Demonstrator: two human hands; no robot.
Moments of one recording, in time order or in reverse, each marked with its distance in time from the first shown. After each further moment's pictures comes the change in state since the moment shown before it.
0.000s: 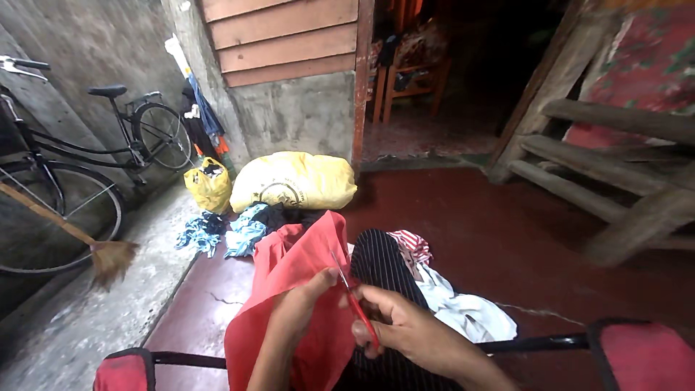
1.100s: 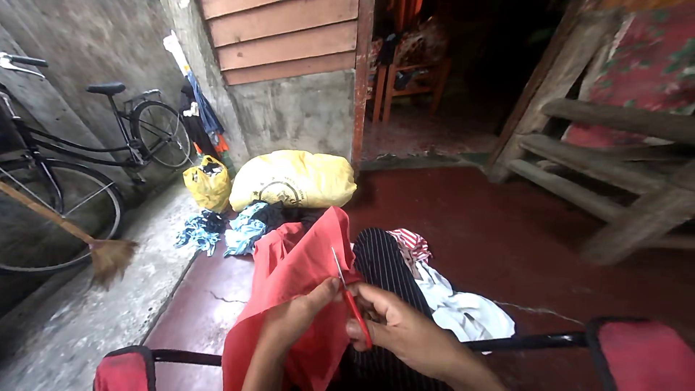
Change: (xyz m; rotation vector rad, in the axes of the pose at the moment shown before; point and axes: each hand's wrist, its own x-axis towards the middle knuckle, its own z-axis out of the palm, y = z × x) left_hand -0.016 0.015 -0.010 0.321 -0.105 -0.023; right_hand 0.004 0.008 0.011 0.020 0.050 -0.102
